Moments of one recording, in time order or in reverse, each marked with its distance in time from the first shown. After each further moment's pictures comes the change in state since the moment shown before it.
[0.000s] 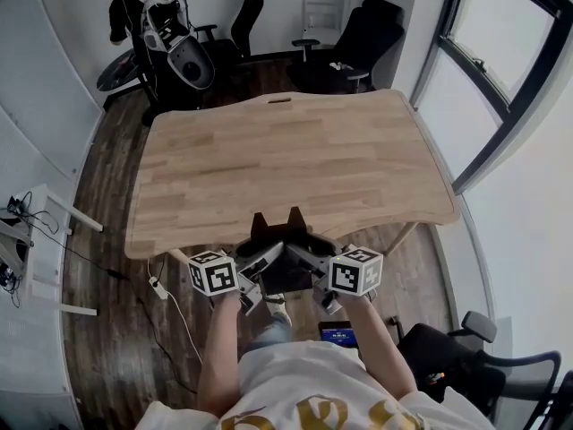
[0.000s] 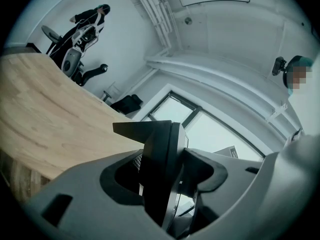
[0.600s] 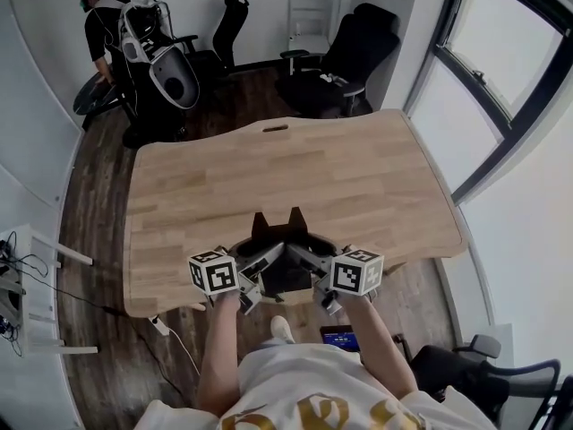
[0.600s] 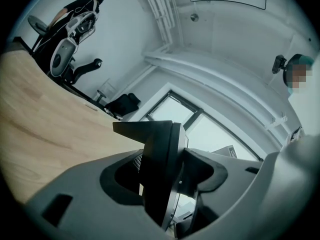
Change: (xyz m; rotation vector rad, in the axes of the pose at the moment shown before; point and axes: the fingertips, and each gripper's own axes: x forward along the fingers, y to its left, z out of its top) left arm 0.067 0.123 0.142 0.007 0.055 -0.083; right arm 0.137 -0.082 0.115 0.030 -0.052 -0.065
